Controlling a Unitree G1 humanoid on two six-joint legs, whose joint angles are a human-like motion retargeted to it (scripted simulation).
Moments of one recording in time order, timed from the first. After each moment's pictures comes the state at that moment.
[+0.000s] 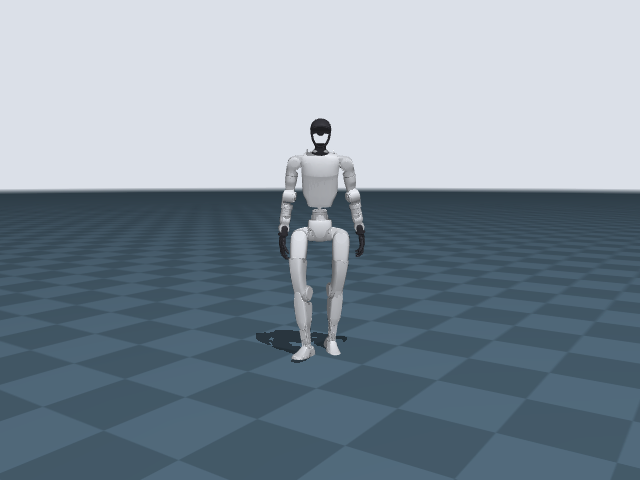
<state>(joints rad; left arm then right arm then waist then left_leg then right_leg) 0.06 0.20 0.35 1.52 0.32 0.04 -0.05 -0.04 -0.13 -0.13 1.50 -0.36 -0.07 0.06 0.00 -0.03 0.17 0.09 -0.05 0.25 0.00 0.01 -0.05 -0.16 -0.07 -0.47 0.12 -0.12 -0.10</state>
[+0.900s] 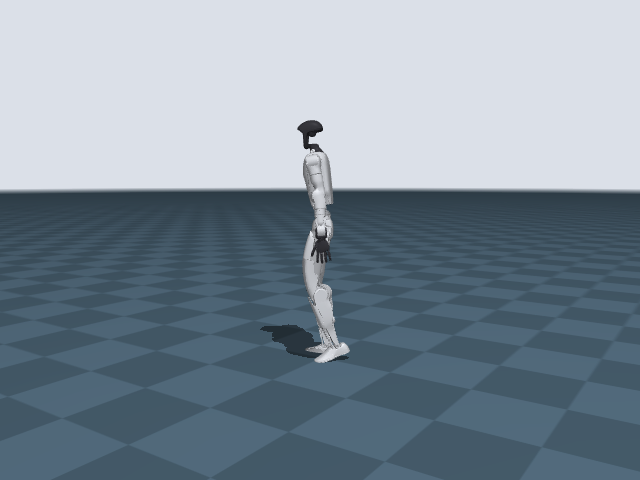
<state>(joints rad) 0.06 0.07 0.38 1.43 0.28 0.02 -0.05 -0.10 -0.09 -0.12 1.50 -0.34 -0.02 0.04 -0.07 -0.09 0.13 -0.05 -0.01 0.36 0.38 -0.05 -0.07 0.00 -0.07 -0.42 0.08 -0.14 -0.16</state>
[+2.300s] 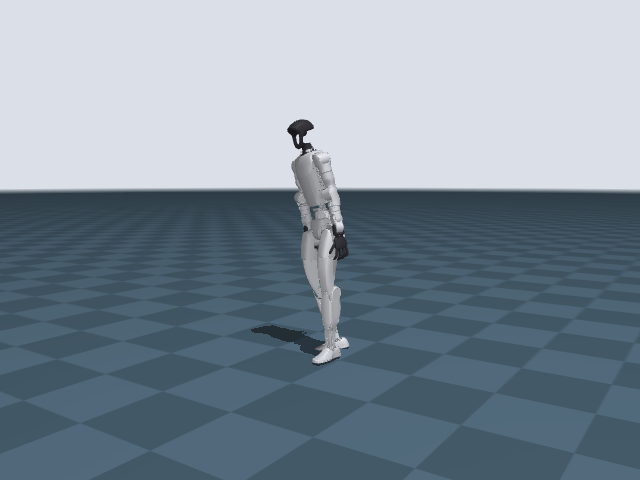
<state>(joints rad) 0.01 0.07 0.33 1.41 0.31 -0.01 -0.05 -0.07 -0.15 -0.11 1.64 -0.34 -0.01 -0.04 -0.06 0.00 0.15 -0.14 0.00 0.34 0.04 0.04 -0.01 0.05 -0.07 -0.42 0.12 -0.11 -0.05</state>
